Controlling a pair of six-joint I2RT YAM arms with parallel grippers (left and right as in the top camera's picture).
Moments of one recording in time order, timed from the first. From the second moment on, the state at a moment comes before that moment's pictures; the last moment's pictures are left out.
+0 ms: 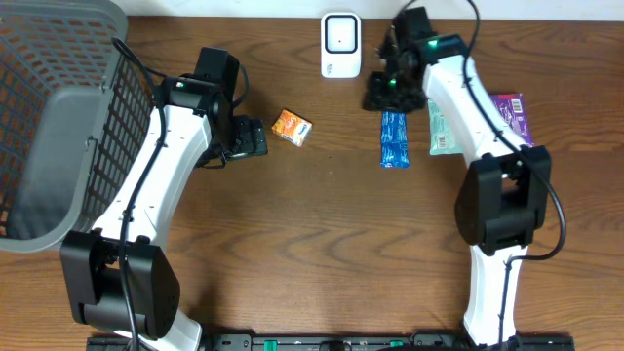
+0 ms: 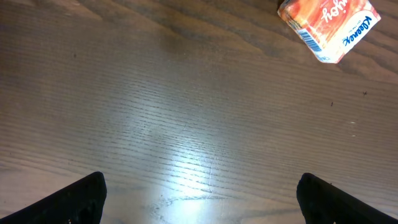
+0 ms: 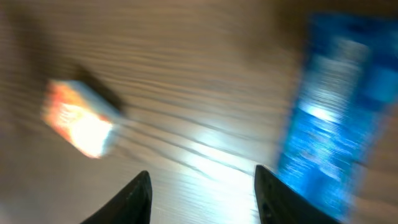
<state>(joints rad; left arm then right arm) -0.19 1.74 1.49 -1.15 0.02 -0.38 0.27 2.23 1.98 -0.98 -0.30 0.26</state>
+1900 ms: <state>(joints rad) -0.19 1.74 1.49 -1.15 0.02 -0.38 0.40 2.35 2.00 -1.05 -0.05 0.38</state>
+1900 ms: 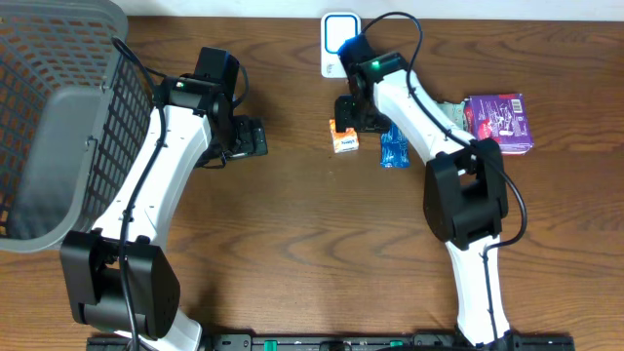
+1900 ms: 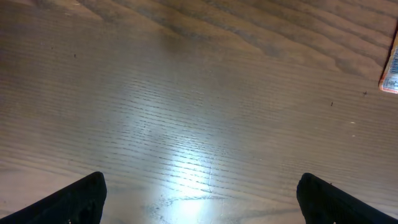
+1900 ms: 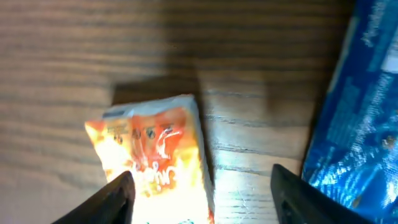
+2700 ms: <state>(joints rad) -0.19 1.74 1.49 -1.15 0.02 -0.38 0.26 2.31 1.70 -0.74 -0.59 0.14</state>
